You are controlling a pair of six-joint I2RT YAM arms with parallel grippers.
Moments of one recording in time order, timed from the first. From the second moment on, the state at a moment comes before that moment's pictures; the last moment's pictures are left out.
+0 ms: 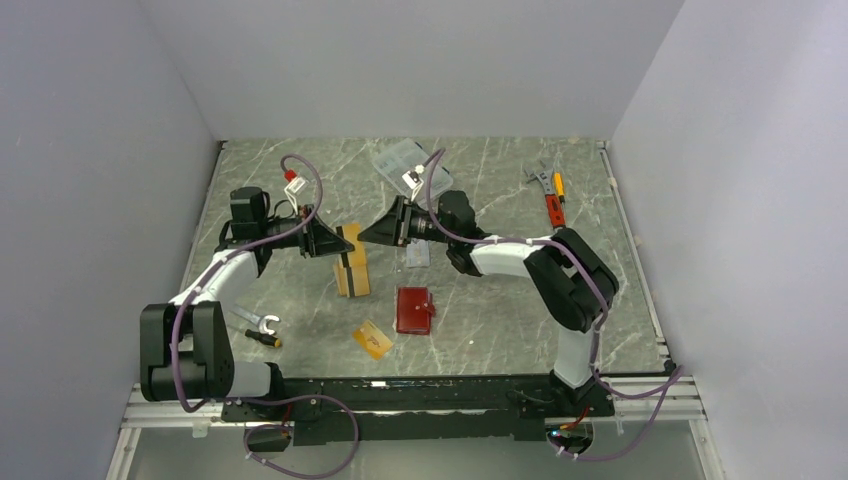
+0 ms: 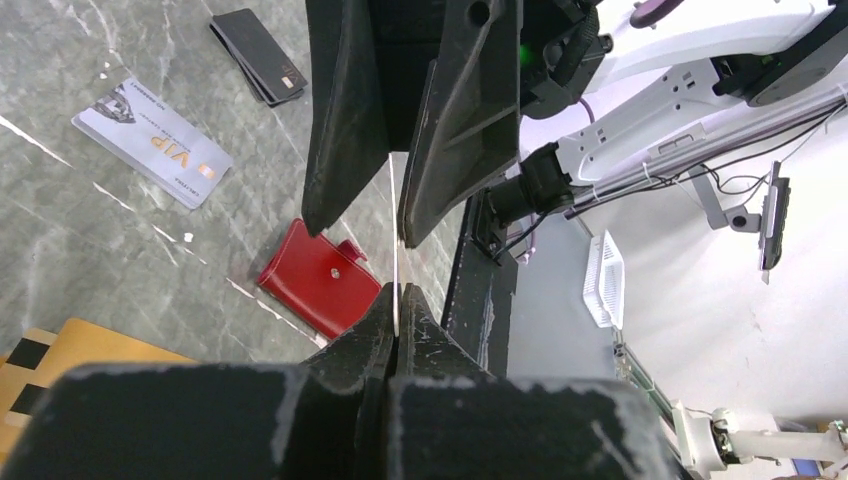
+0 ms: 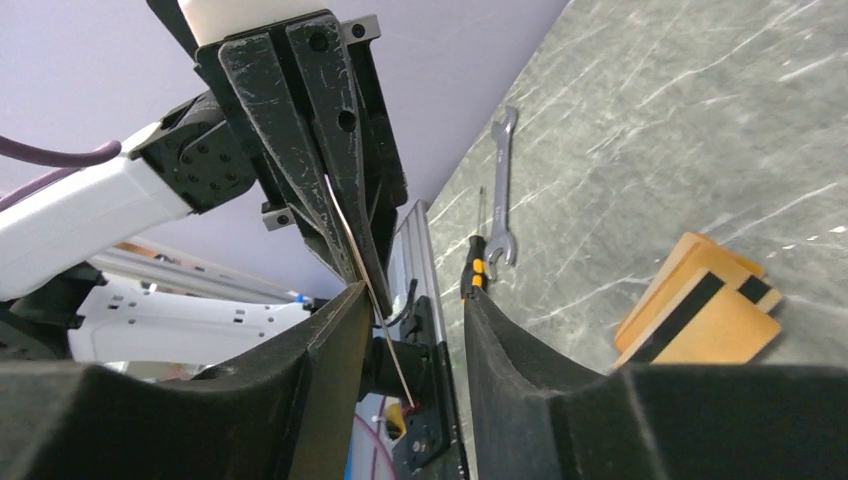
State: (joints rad) left arm 0.05 1.36 0.74 0.11 1.39 -0.33; right arm 0.70 1.87 1.02 0.87 -0.68 1.03
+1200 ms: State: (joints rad) left arm 0.06 1.56 1.24 -1.28 1.50 0.95; right arm 0.72 1.74 0.99 0.85 -0.66 0.98
